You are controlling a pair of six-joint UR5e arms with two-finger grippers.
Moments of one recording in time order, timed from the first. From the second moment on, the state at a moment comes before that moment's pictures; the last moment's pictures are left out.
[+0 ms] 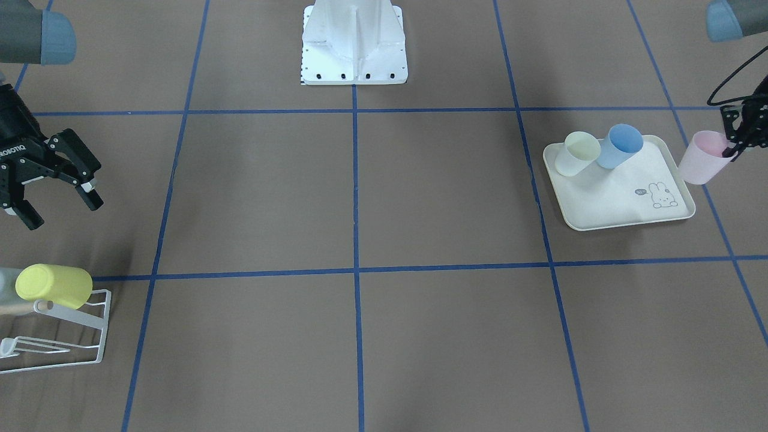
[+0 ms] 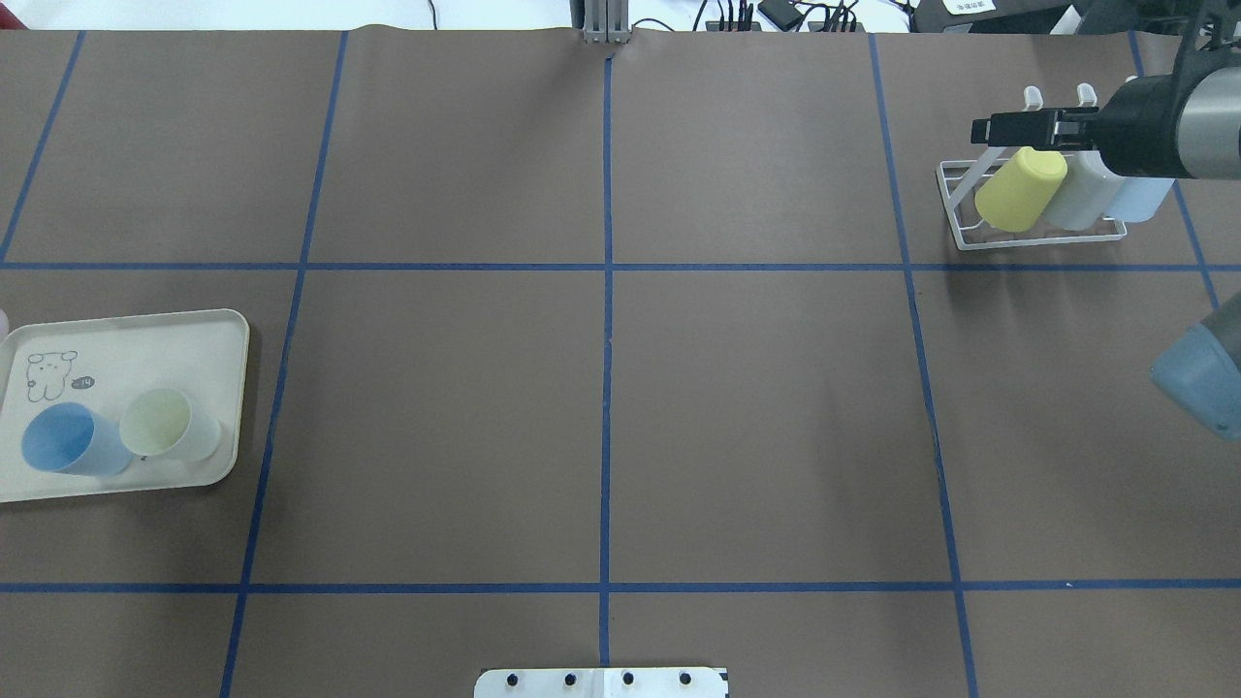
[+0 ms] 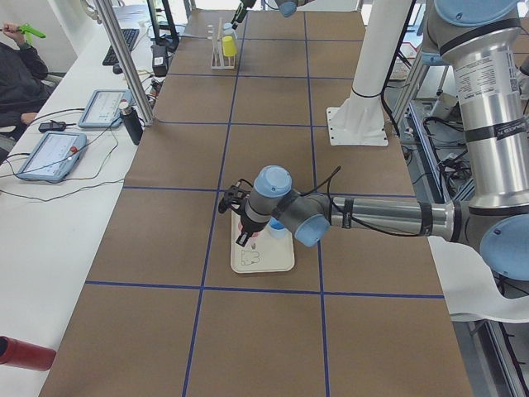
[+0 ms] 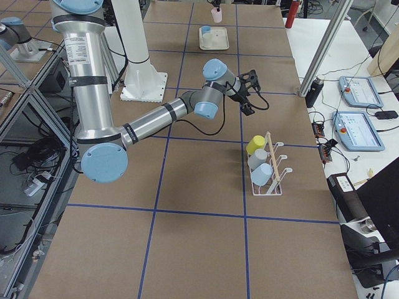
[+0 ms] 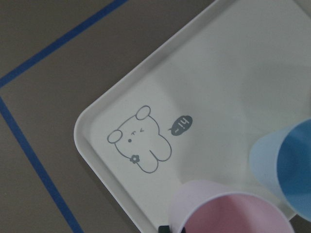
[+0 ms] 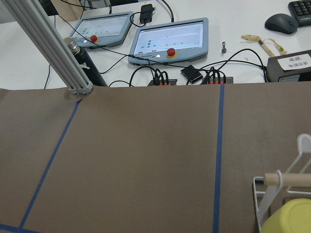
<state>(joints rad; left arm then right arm) -1.29 -1.36 -1.83 -2.22 -2.18 -0.34 1.03 -1.45 1.92 -0.85 1.91 0.97</state>
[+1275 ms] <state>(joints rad) -0.89 -1.86 -1.83 -2.59 -1.83 -2.07 0.97 -1.27 1.86 -0.74 1.85 1.51</state>
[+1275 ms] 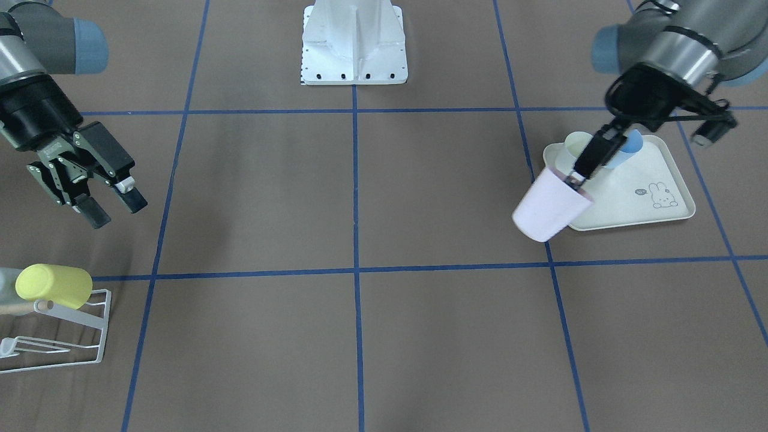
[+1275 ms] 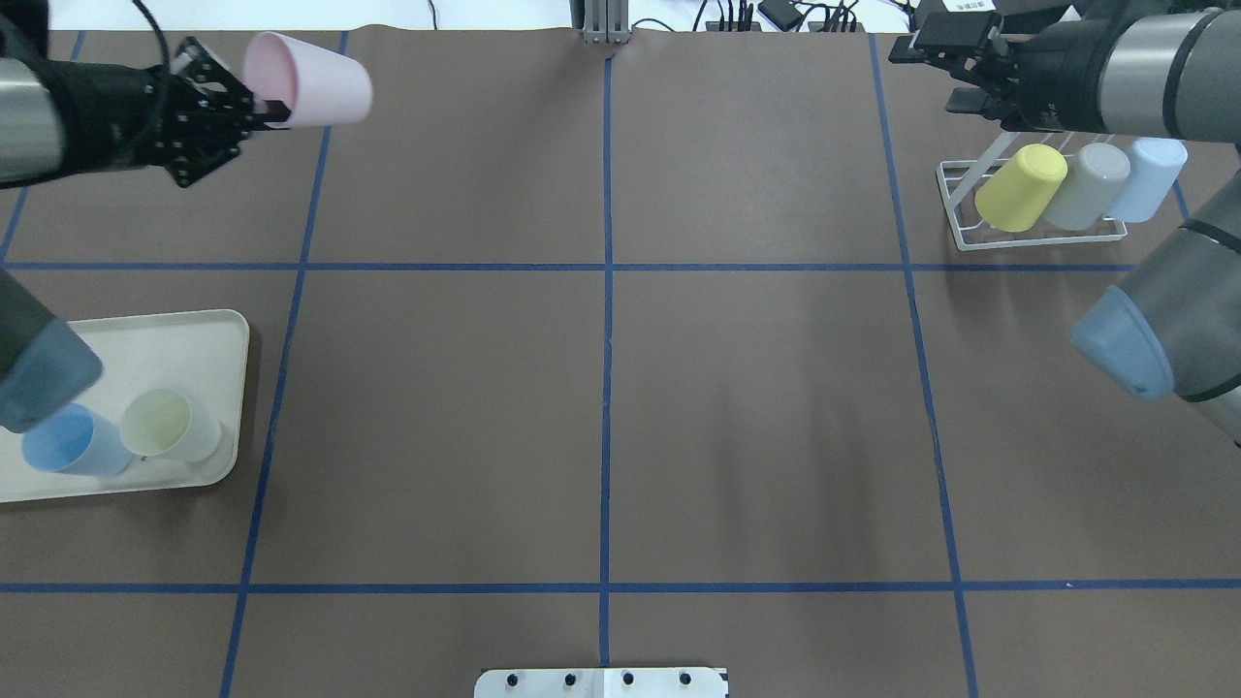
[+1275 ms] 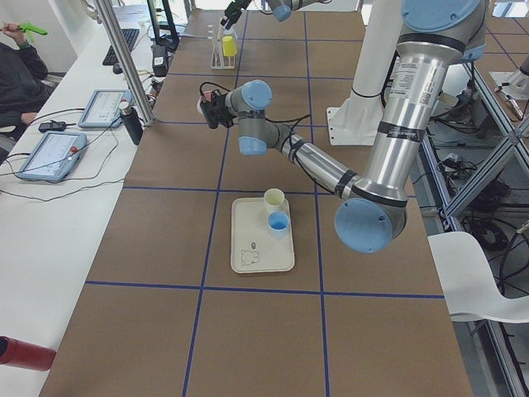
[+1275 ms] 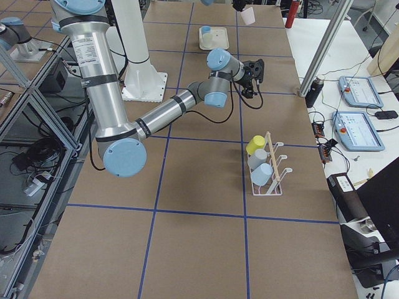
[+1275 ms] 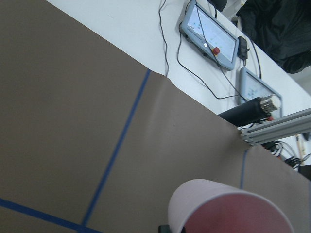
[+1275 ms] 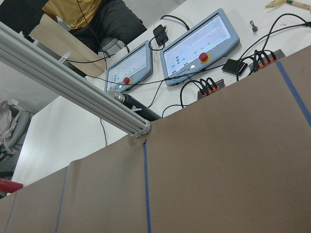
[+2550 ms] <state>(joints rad) -0.64 -2.12 -1.52 -3.25 -1.48 -2.43 0.75 -1.09 1.70 -0.33 1.52 1.95</state>
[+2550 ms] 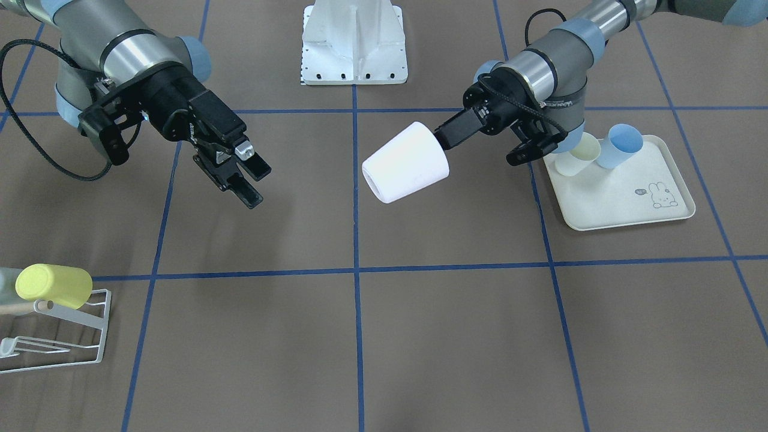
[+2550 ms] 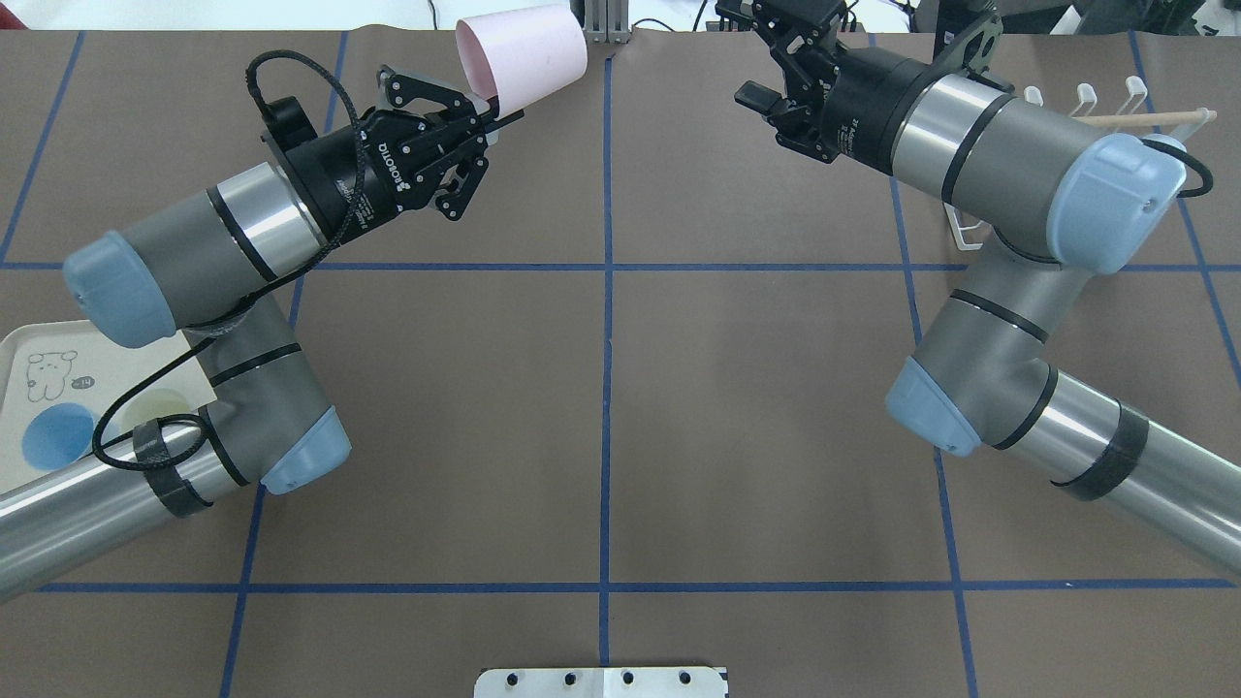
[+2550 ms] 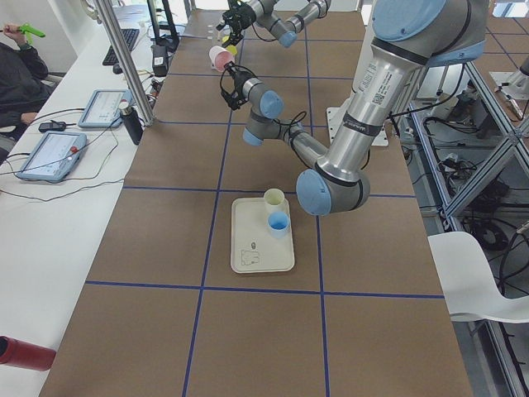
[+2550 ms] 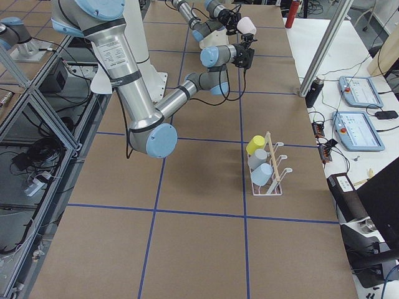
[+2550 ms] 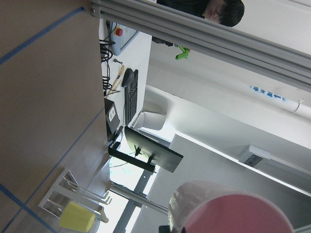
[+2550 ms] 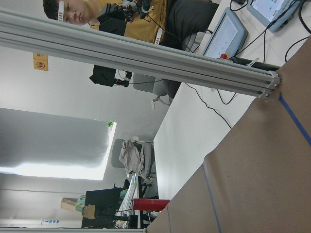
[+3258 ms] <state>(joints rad) -0.60 -2.17 -1.51 -3.27 -1.47 -2.43 0.68 -1.03 1.67 -0.26 1.43 2.03</state>
